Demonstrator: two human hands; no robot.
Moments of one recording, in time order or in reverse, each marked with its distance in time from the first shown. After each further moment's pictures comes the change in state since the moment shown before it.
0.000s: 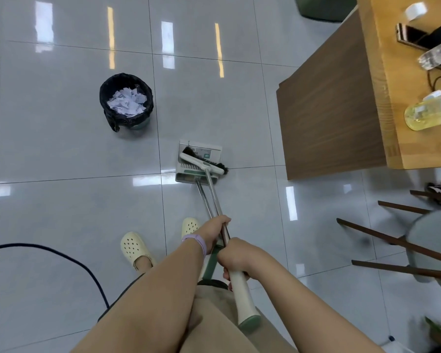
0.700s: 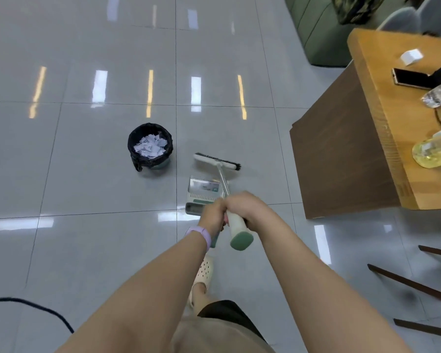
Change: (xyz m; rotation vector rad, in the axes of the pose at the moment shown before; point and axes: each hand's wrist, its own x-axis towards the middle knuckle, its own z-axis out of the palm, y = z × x) left_hand -0.049 0.118 0.039 0.002 0.272 0.457; right_hand -0.018 -0.087 -0.130 0.246 0.242 -0.372
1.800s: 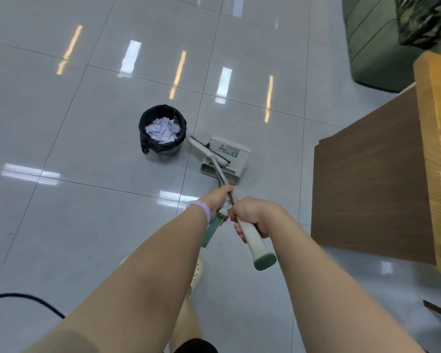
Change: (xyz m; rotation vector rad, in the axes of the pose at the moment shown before) left_hand 0.111 0.041 -0.019 -0.089 -0.124 -0.249; right_hand 0.069 -0.035 -0.005 -0.245 -0.247 0.226
